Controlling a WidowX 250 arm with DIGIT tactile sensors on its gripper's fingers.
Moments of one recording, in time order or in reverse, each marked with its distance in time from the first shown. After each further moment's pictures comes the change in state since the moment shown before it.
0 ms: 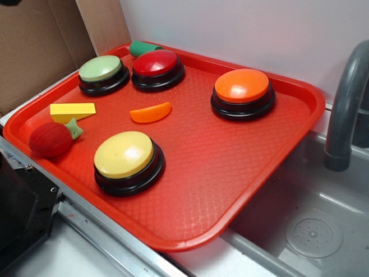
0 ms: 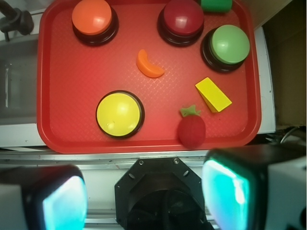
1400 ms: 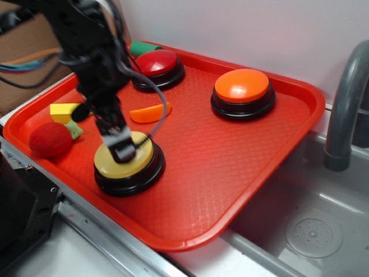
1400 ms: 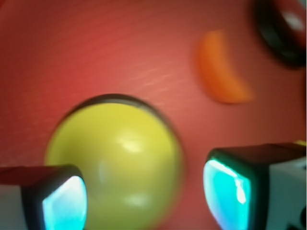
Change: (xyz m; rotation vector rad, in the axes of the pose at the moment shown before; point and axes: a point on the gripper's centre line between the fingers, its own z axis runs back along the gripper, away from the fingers) arm 0.034 -0.035 -0.190 0.054 0.012 -0.407
